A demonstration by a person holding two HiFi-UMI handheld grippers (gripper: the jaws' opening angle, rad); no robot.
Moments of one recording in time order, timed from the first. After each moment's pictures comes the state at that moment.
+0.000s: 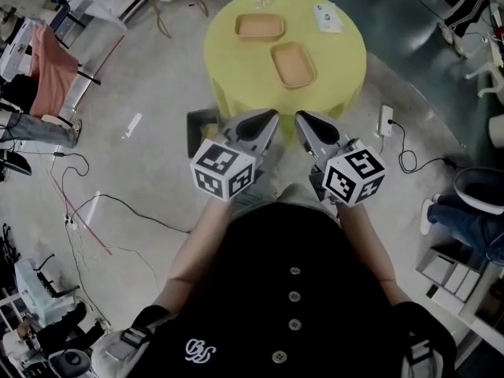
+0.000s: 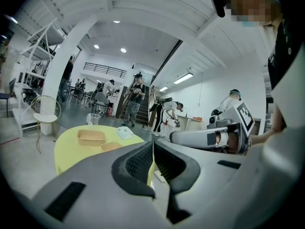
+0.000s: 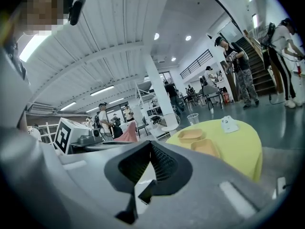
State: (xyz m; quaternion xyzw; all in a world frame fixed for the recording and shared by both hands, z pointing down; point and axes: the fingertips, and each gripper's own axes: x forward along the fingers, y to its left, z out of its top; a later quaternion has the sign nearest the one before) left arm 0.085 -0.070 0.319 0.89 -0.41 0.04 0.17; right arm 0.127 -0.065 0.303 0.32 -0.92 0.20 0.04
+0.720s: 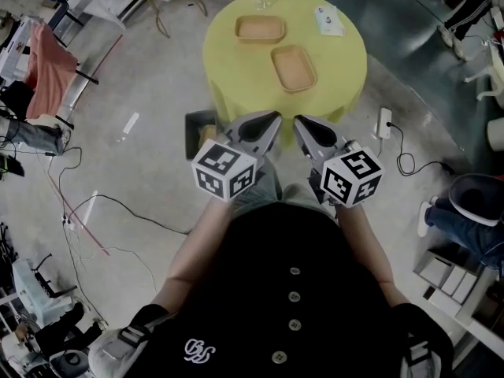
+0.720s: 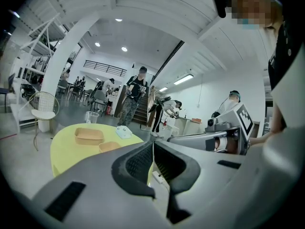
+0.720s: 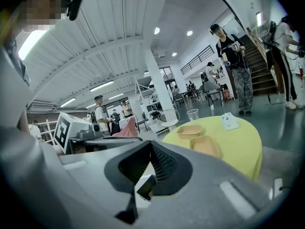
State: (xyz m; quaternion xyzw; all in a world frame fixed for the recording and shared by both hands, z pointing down) left arm 0.087 -0.082 0.323 0.90 -0.40 0.04 0.18; right arm 0.120 -0.074 0.317 0.32 -0.92 0.21 0.07
